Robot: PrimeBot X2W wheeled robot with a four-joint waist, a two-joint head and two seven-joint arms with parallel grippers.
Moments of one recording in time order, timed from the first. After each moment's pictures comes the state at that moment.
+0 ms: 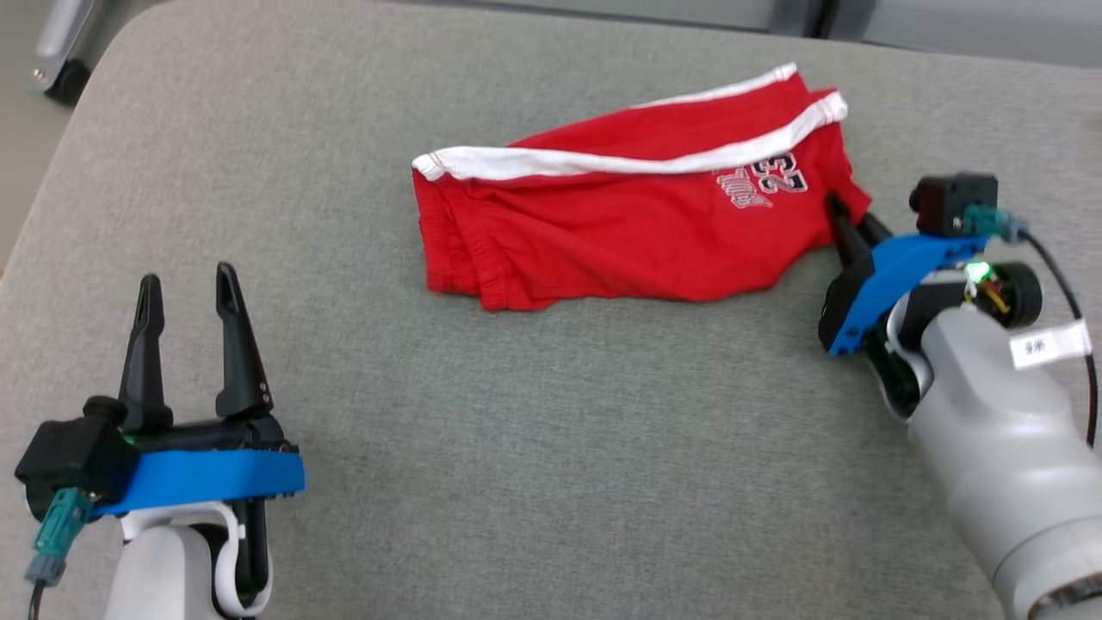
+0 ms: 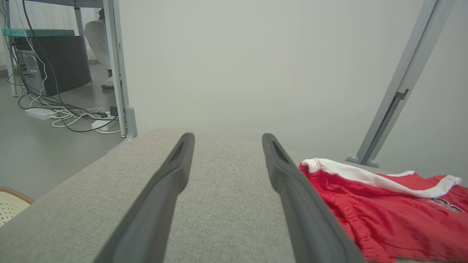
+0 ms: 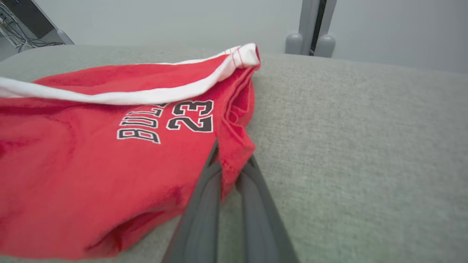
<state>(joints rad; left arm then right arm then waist) -0.22 0.06 0.08 0.13 -0.26 -0.13 -0.26 -0.96 -0.18 0.32 1.21 0.39 0.13 -0.20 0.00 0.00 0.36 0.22</state>
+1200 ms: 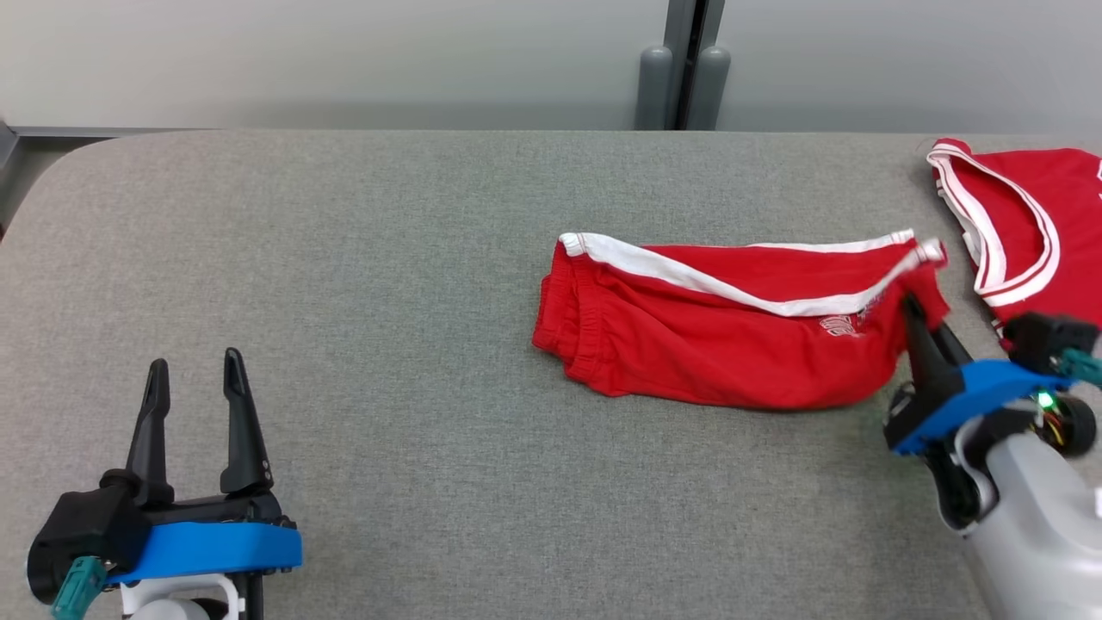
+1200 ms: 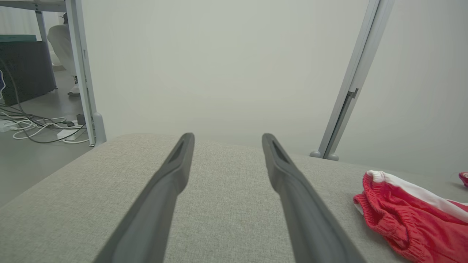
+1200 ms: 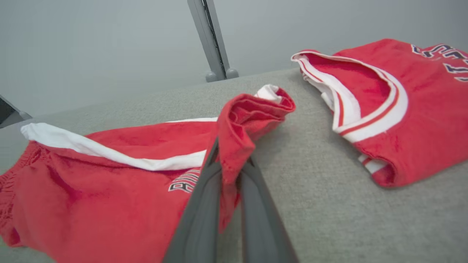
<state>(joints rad) -0.07 0.06 0.10 0.12 -0.22 -0.13 -0.26 -0.56 -0.28 0.20 0.89 0.57 0.13 -0.26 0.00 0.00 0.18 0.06</state>
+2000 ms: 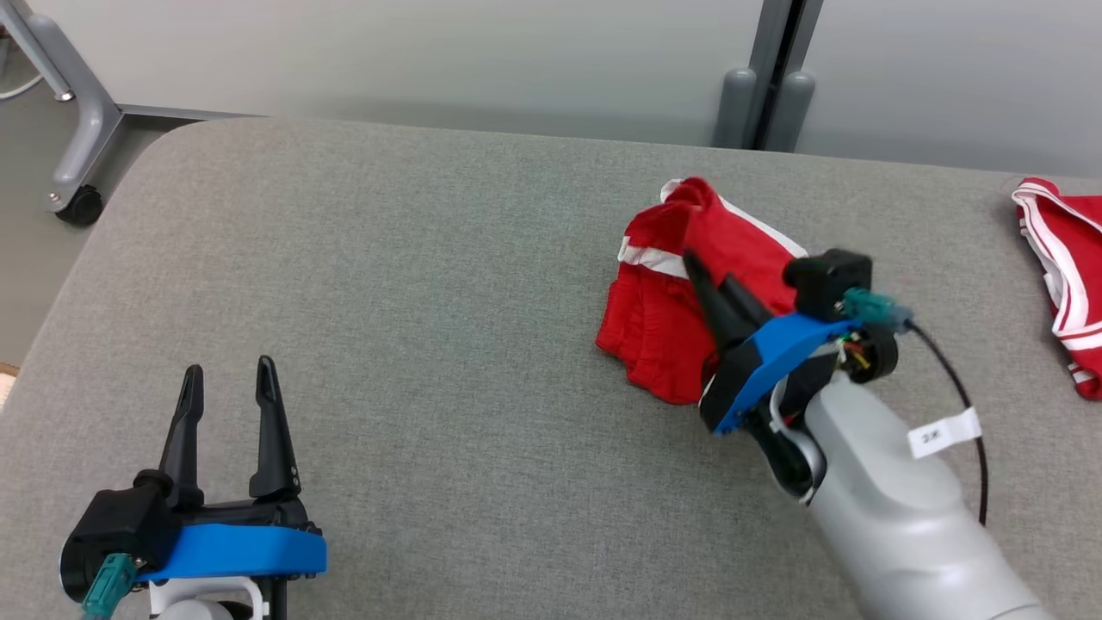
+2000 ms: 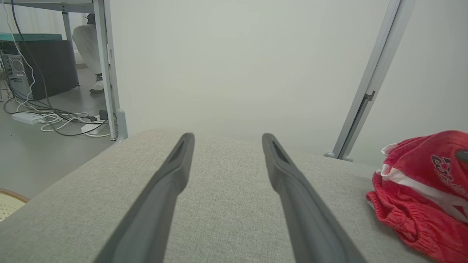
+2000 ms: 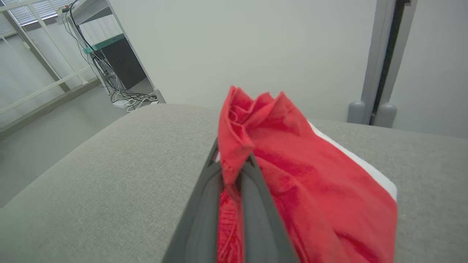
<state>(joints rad) -0.07 0.06 0.05 0.15 -0.23 -0.13 -0.26 -0.73 -0.08 0.43 0.84 0.51 0.13 -0.21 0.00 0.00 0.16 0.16</state>
